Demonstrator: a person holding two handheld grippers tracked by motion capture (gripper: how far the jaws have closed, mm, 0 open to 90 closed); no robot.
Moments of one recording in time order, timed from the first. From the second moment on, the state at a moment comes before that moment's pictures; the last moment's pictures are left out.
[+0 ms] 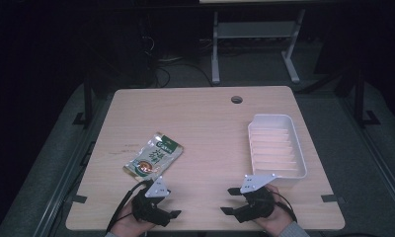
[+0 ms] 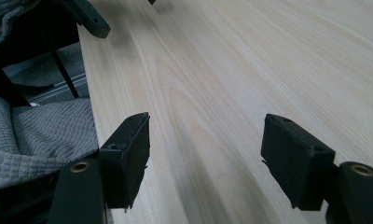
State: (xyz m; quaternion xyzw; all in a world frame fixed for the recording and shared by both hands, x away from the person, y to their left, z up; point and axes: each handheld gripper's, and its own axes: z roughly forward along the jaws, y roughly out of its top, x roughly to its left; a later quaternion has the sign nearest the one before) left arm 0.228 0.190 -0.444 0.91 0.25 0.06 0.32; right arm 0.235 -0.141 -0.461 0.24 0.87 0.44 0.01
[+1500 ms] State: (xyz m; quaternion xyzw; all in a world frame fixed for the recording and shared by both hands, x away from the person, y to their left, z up) left arm 0.277 0.278 -0.441 0.84 0.40 0.13 0.33; right arm 0.310 -0.040 -0.413 0.26 0.87 0.41 -0.03
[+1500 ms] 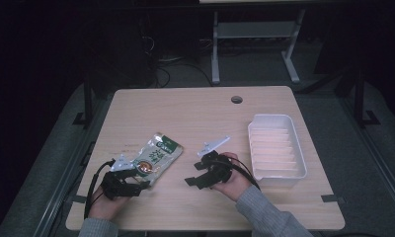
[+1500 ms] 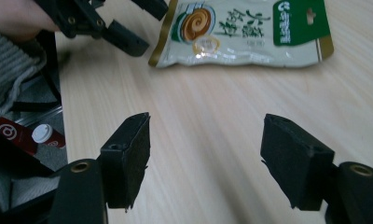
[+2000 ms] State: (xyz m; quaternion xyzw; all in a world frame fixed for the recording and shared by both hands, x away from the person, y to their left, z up) left arm 0.288 0.280 -0.452 0.84 0.42 0.14 0.31; right arm 0.366 0.008 -0.397 0.27 0.89 0.38 -0.03
